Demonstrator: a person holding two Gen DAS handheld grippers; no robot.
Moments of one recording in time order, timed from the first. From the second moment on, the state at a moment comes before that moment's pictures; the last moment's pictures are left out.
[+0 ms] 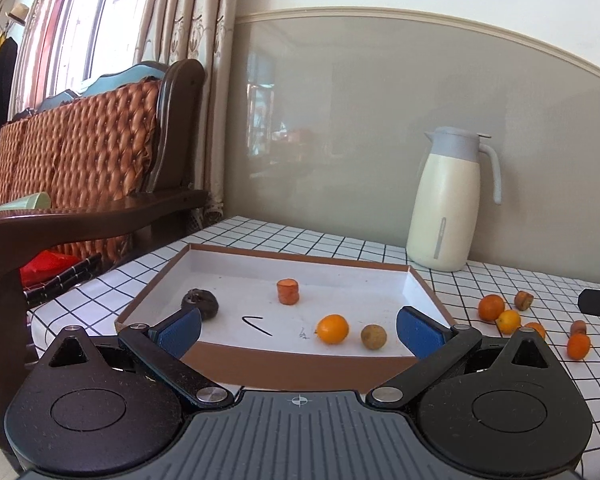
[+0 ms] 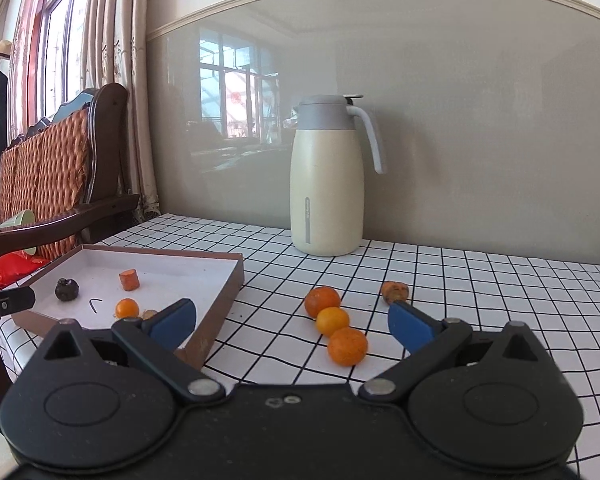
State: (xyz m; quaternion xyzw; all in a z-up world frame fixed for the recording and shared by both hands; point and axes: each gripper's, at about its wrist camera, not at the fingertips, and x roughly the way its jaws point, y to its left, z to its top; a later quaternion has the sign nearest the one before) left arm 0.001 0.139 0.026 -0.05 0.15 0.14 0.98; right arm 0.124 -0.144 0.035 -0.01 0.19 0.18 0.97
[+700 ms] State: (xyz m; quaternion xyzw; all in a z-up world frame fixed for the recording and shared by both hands) left arm 0.019 0.044 0.009 0.01 0.15 0.05 0.99; right arm 0.106 -0.216 0.017 -0.05 0.20 0.10 0.97
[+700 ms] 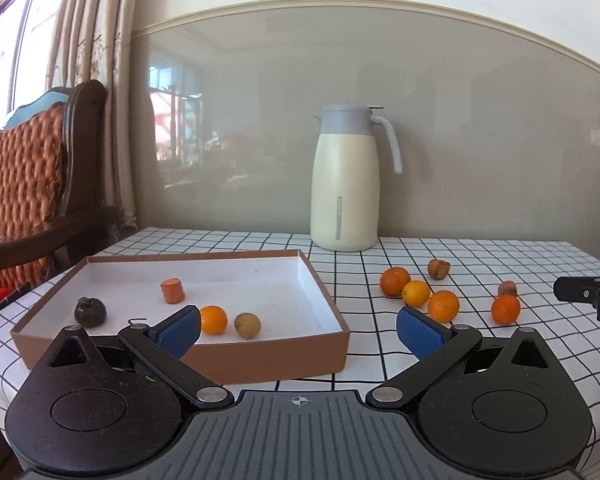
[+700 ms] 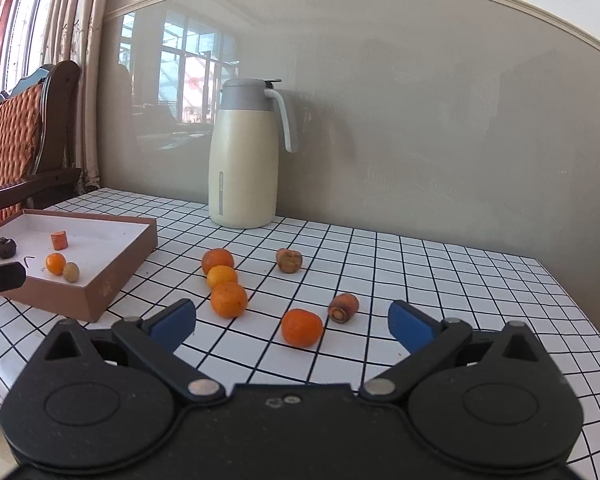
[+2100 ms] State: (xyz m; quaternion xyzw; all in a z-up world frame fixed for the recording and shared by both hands) left arm 0.095 -0.028 -0.008 0.07 0.17 -0.03 0.98; right arm 0.147 -0.218 -0.031 -0.05 0.25 0.08 0.96
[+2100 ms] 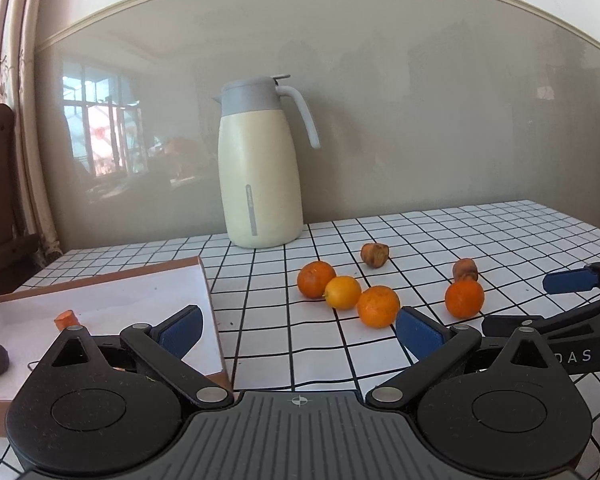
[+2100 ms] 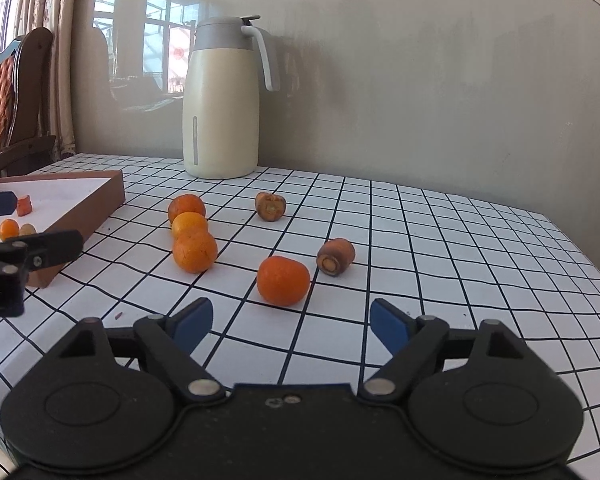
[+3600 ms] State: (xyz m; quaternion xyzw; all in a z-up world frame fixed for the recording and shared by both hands) left arm 0.199 -0.077 -0.035 0.03 0.29 -0.11 0.95; right arm 0.216 -0.224 -0.040 -0.06 0.31 0.11 0.94
